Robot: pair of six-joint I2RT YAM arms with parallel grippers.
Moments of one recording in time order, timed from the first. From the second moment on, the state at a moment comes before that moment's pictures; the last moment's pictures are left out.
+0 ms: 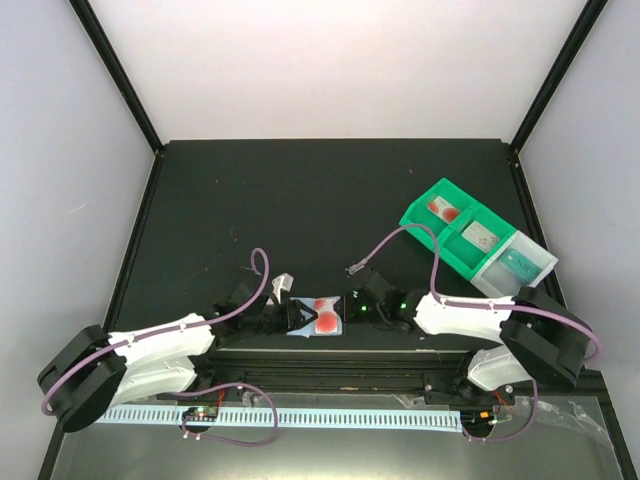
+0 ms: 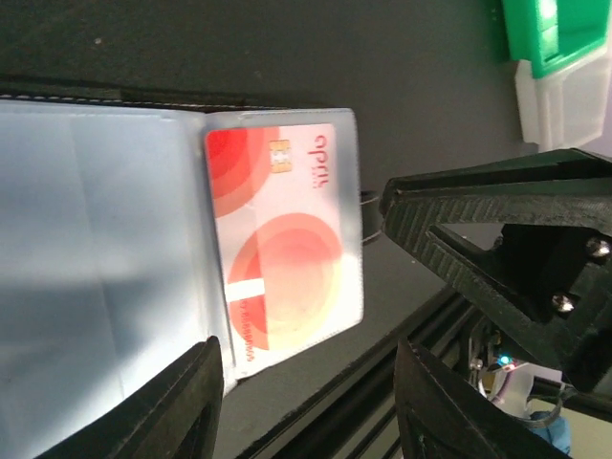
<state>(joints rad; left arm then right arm) -0.80 1.03 0.26 0.10 0.37 -1.03 1.00 1.37 0.56 -0.02 -0.04 0.91</state>
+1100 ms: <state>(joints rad) -0.79 1.22 0.26 0.21 0.41 -1.07 1.00 1.51 0.54 0.10 -0.11 0.91</state>
